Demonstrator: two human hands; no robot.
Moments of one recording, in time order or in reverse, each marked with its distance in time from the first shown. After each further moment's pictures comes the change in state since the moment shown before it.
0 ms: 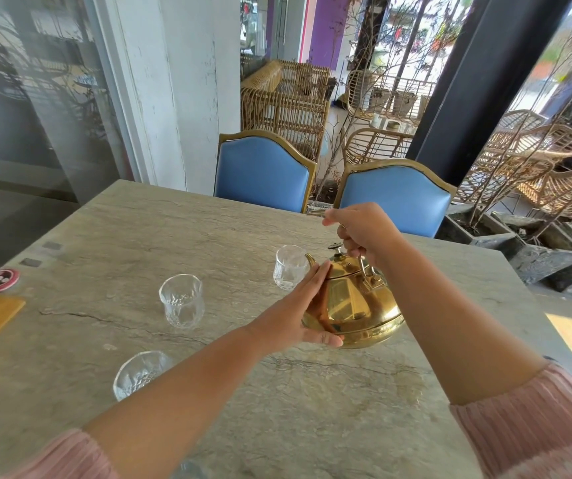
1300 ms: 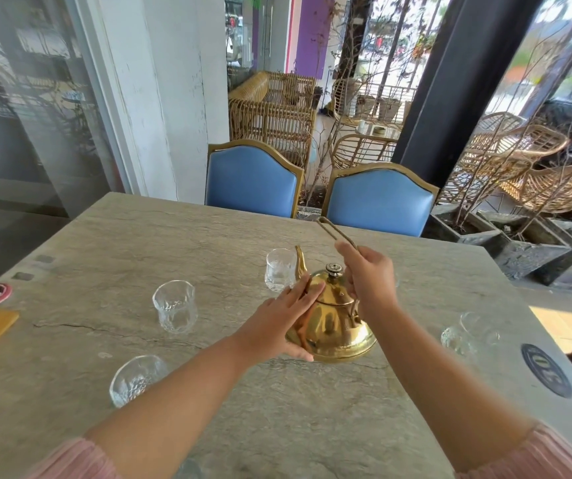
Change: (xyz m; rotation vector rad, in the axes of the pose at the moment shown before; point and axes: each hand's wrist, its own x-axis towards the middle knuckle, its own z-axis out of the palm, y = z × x) left_hand -0.009 -0.019 0.008 0.507 -0.001 0.138; right_hand -0.041 0.071 0.004 0.380 0.268 -0.140
